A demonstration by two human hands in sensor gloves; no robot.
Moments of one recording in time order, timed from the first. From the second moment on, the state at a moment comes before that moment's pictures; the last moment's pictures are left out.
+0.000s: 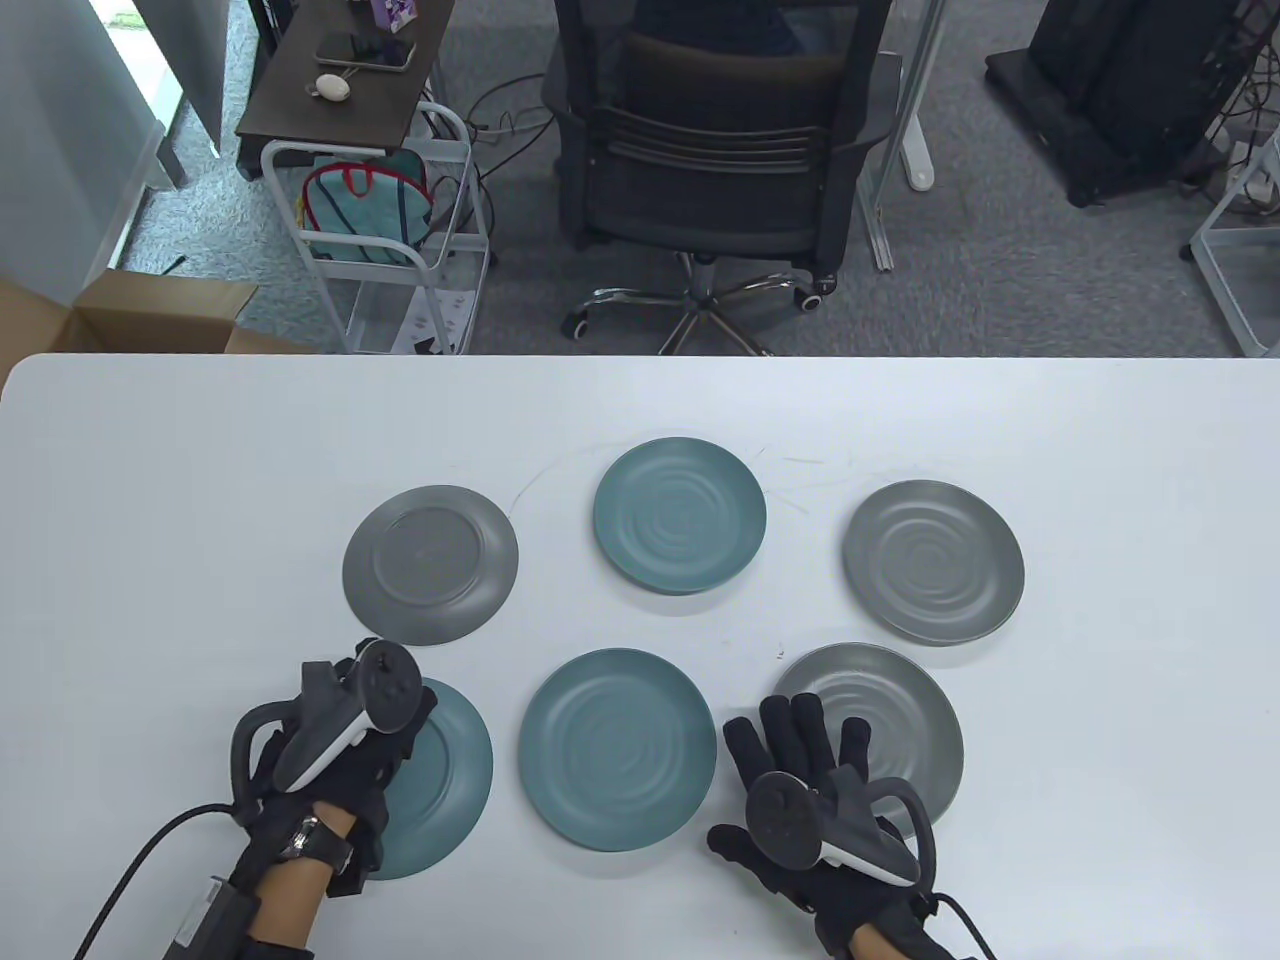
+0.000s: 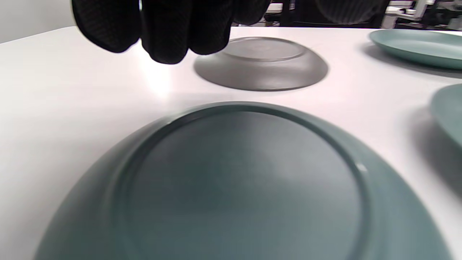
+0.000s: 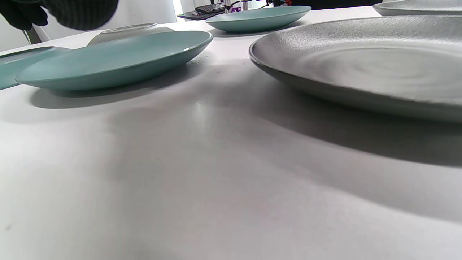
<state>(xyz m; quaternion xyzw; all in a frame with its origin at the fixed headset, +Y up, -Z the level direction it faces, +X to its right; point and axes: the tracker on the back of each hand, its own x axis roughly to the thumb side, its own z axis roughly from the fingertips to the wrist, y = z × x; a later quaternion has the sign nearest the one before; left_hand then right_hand) -0.248 -0.720 -0.211 -0.17 0.04 -0.01 0.99 0.121 -0.763 -0.142 0.17 0.16 0.97 0.05</state>
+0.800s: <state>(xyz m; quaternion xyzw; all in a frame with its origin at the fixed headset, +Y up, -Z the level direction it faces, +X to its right) -0.096 -0.743 -0.157 -0.18 -0.20 -0.05 0.96 0.123 -0.763 -0.143 0.16 0.16 0.97 0.05</state>
